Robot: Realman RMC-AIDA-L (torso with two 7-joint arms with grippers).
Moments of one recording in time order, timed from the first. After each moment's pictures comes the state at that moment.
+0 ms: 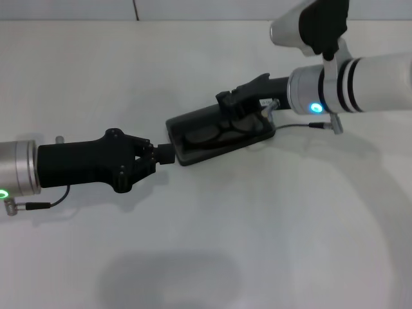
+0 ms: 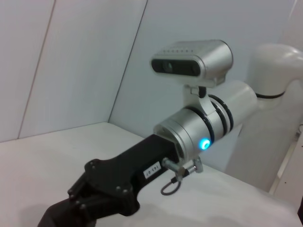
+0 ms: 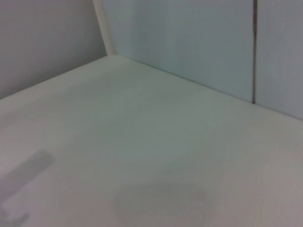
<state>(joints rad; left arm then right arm) -0.45 -1.97 0.87 0.48 1.75 1.68 -1.30 0.91 2.03 -1.94 -0.58 -1.36 -0.57 1.93</state>
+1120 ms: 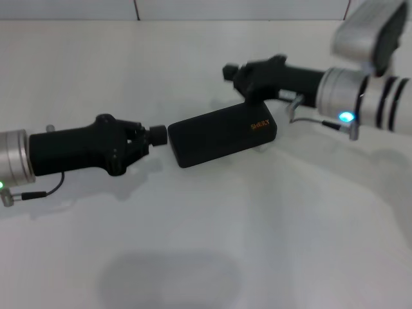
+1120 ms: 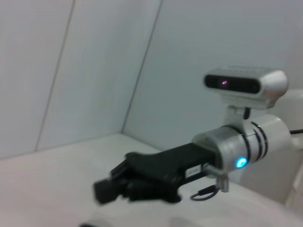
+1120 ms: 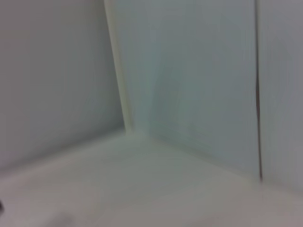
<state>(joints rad) -0.44 -1.97 0.82 0.48 1.73 1.67 -1.29 0.69 2.03 -1.85 -0.67 -0.88 -0.69 1.31</state>
